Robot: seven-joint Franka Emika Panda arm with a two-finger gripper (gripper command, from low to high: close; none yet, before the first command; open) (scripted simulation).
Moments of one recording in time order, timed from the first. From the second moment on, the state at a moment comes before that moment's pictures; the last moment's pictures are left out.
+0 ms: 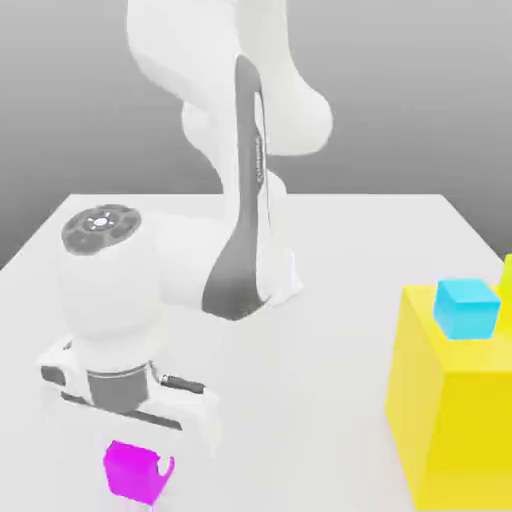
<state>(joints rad) -0.15 0.27 -0.08 -2.39 0.07 2.69 0.77</state>
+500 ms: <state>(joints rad) 0.35 -0.16 0.28 -2.21 0.12 2.13 0.87</state>
